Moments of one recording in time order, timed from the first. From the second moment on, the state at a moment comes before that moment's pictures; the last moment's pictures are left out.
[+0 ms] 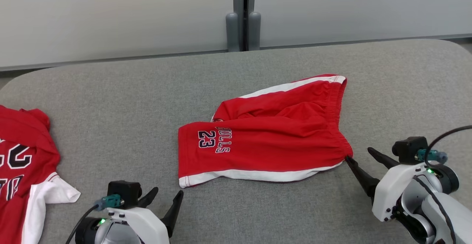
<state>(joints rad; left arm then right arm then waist) -0.01 0.20 -0.27 0.11 -0.44 -0.04 0.30 -0.41 -0.44 0.64 0.50 0.71 0.13 0.00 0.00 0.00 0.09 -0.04</state>
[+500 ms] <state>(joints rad) -0.16 0.20 -0.36 0.20 -0.47 -0.10 0.41 -0.58 -0.45 0.84 0.63 0.86 0.13 0.01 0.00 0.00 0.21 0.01</state>
